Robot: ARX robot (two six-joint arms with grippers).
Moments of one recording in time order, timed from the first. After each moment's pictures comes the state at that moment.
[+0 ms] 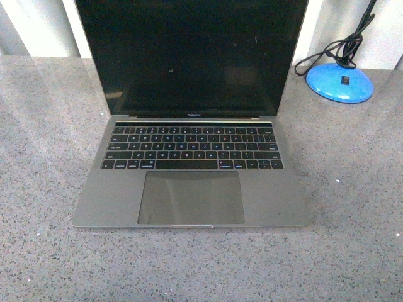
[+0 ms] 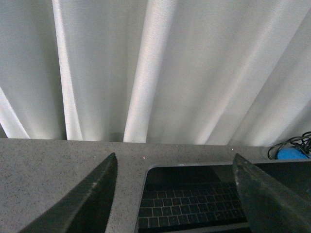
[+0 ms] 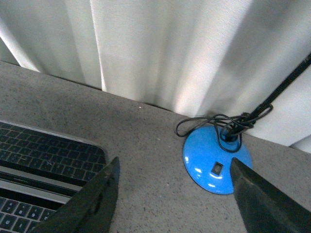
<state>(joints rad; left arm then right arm) -0.13 1.57 0.79 0.69 0.02 -0.13 0.18 1.74 1.17 0.15 0.00 -0.16</state>
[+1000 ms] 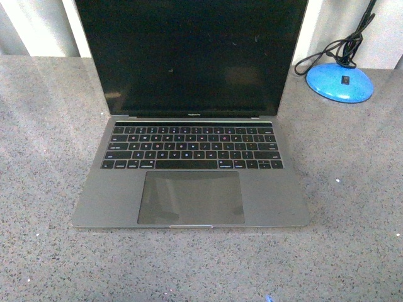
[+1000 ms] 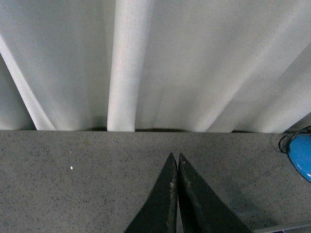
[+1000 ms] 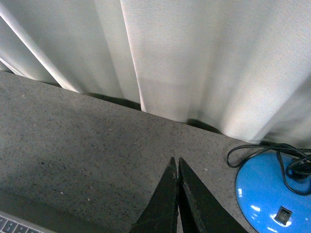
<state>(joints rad) -0.18 1.86 1.22 0.37 0.00 -0.16 0.19 2.00 1.52 0.01 -0.15 -0.05</state>
